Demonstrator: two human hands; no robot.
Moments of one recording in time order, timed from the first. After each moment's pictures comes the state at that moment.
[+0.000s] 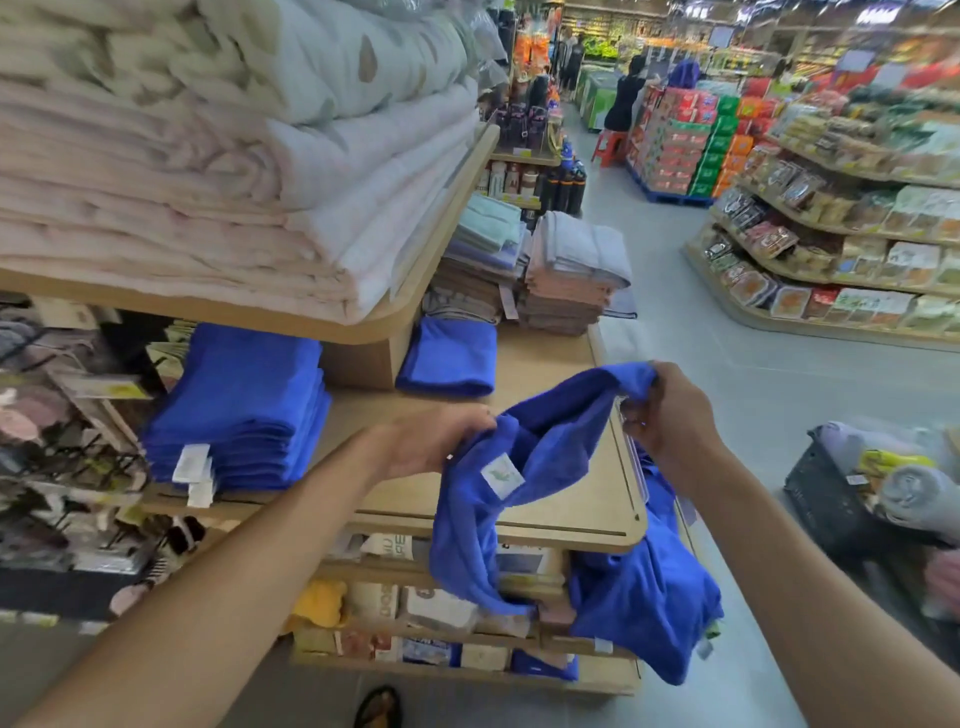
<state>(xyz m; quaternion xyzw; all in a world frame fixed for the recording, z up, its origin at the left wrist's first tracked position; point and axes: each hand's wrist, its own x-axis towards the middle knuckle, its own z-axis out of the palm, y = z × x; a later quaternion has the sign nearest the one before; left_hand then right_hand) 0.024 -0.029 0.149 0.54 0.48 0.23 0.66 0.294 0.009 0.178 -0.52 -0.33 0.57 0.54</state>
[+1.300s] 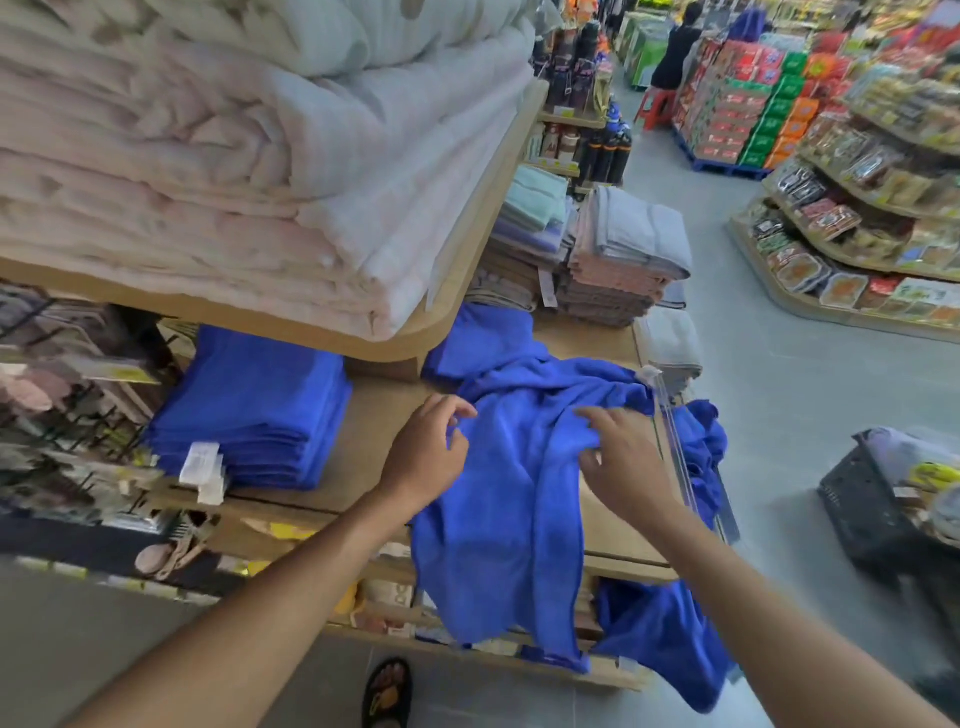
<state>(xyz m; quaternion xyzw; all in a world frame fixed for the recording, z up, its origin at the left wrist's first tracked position) -0.017 0.006 0.038 0.63 0.64 0.39 0.20 0.248 0.048 0.066 -0.59 -0.78 0.12 0.15</state>
